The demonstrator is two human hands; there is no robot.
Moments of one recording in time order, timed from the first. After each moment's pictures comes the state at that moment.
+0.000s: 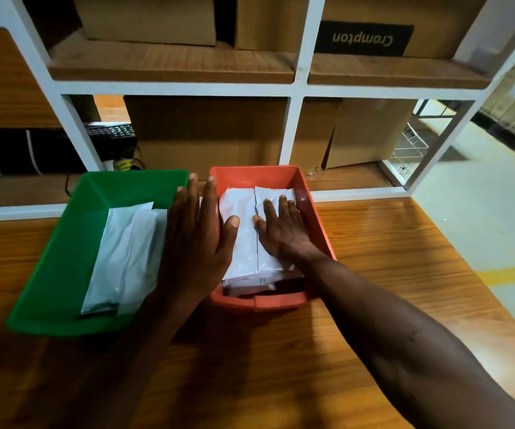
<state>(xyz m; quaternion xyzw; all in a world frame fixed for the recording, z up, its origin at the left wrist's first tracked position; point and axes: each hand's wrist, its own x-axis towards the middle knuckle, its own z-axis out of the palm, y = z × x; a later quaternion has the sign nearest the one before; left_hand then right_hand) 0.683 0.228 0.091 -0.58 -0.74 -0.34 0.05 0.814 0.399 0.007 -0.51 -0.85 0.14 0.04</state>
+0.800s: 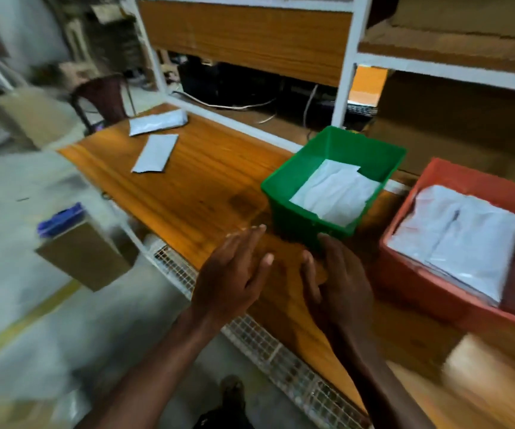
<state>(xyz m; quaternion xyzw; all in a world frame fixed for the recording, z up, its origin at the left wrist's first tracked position) 0.714 -0.066 0.062 -0.38 -0.87 -0.30 0.10 0.806 0.103 0.031 -0.17 -0.89 0.25 0.35</state>
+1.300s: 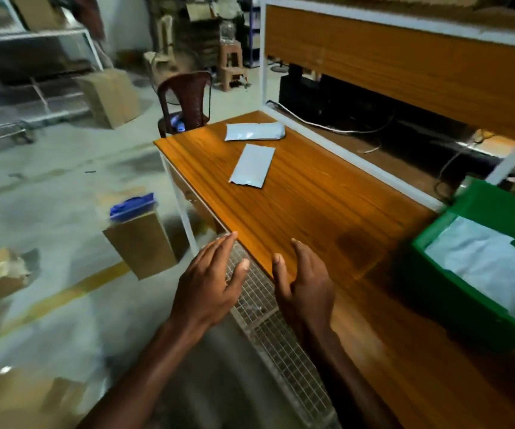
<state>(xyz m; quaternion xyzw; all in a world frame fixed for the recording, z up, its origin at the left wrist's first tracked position) 0.546 -0.295 0.035 -0.19 -0.92 -0.31 0.11 0.575 -0.117 0.011 -0.09 -0.91 0.32 0.24</state>
